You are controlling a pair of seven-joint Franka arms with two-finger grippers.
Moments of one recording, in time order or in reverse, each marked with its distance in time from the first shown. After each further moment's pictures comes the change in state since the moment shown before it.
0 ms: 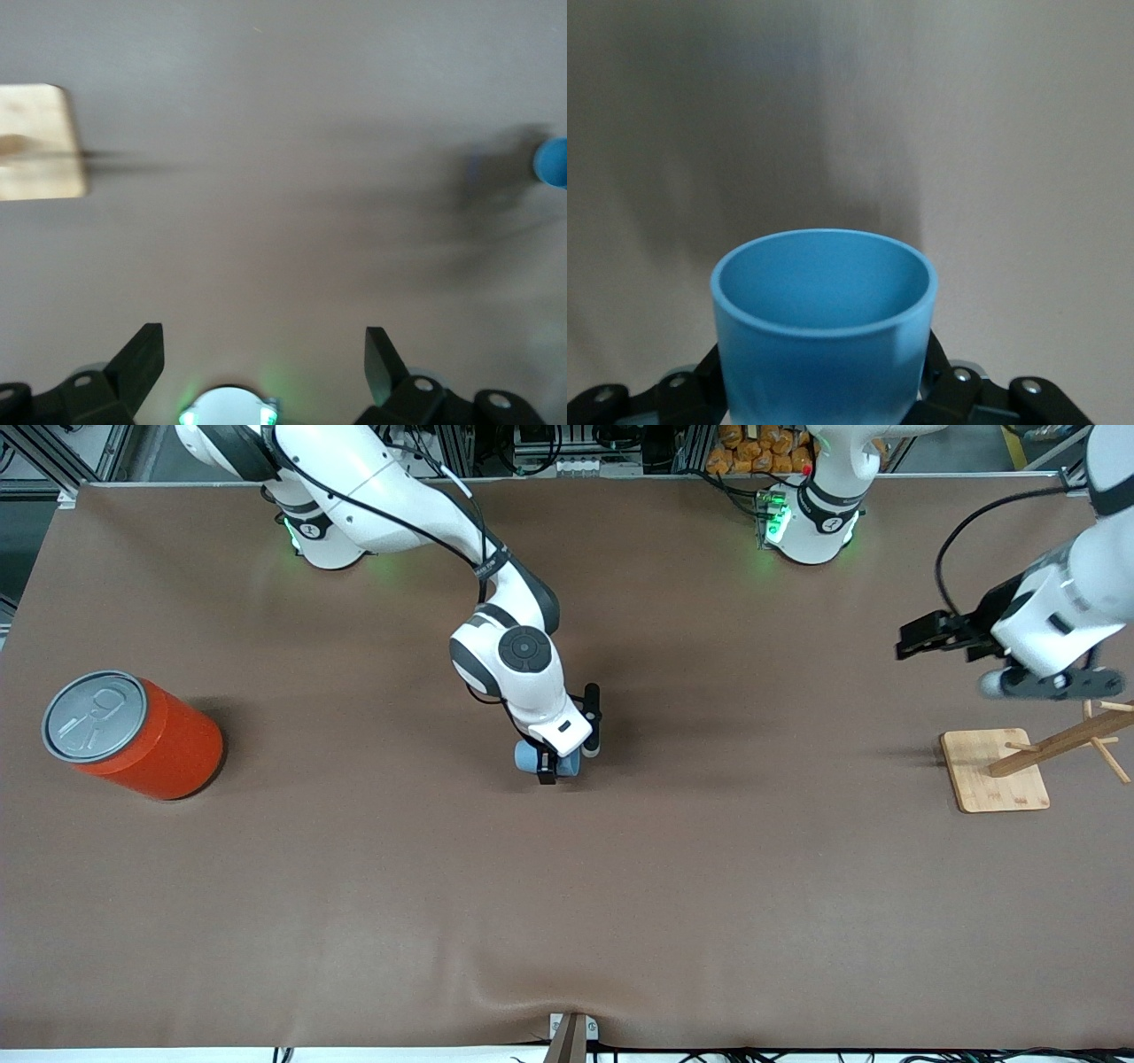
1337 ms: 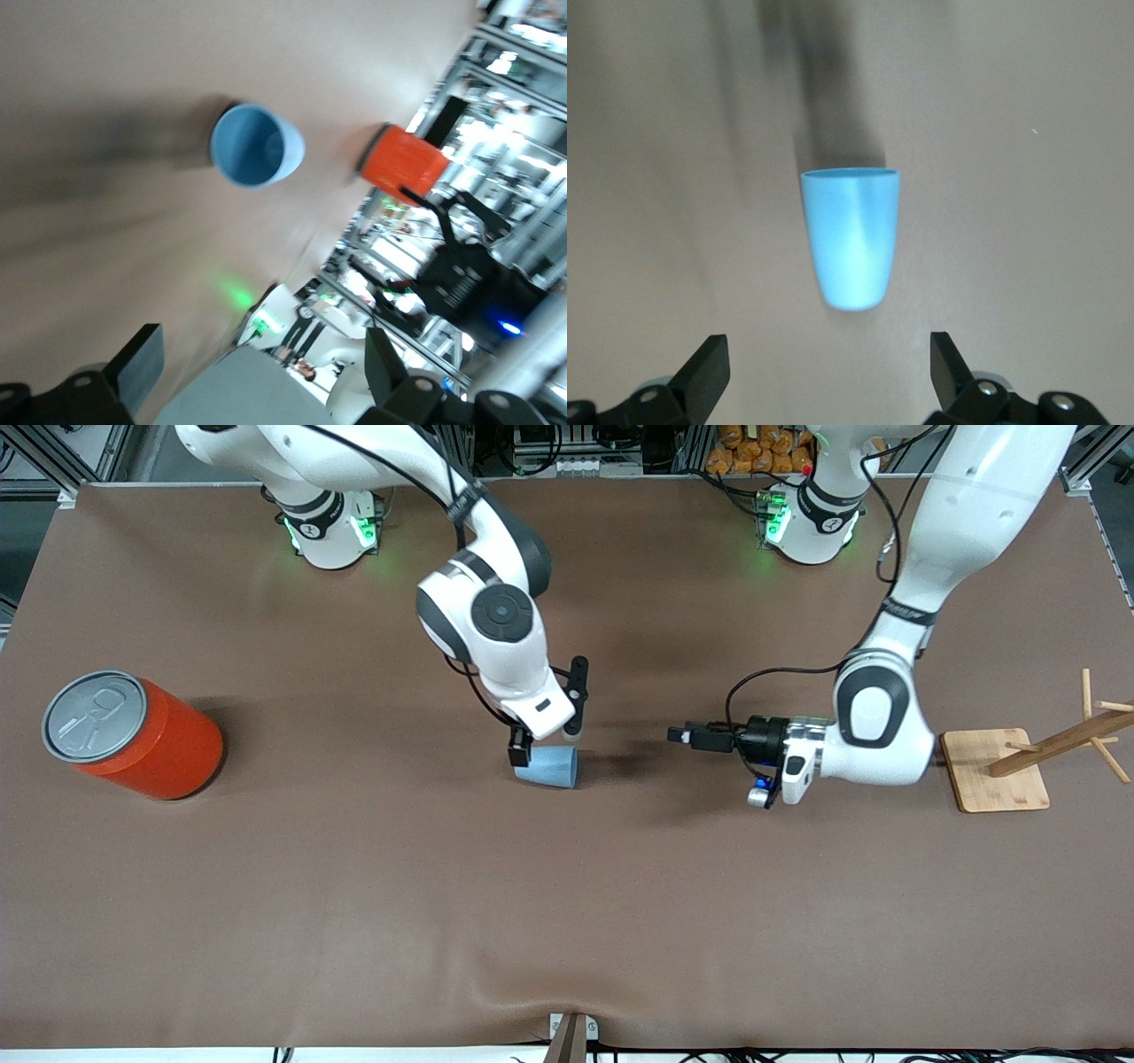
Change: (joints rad) left arm -0.043 0.527 -0.121 -0.265 -1.099 0.423 0.428; right arm -0.035 -0.240 -0.013 0.054 0.138 -0.382 -0.006
